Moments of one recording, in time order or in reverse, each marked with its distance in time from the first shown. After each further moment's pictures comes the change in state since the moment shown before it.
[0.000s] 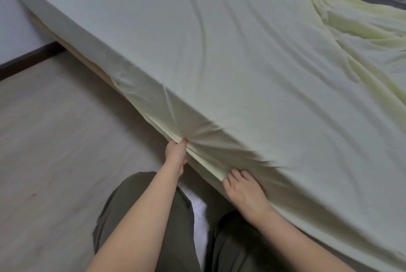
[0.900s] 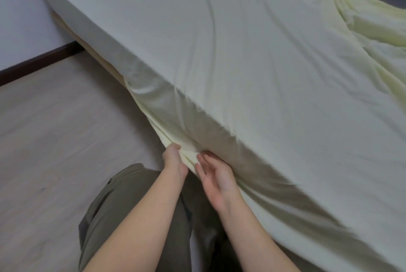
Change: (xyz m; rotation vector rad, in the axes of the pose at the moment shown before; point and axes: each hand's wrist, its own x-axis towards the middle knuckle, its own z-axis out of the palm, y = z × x) left_hand -0.001 0.012 -0.012 -0.707 0.064 -0.131; right_hand 0.107 -0.040 -0.030 2.828 0.128 1.214
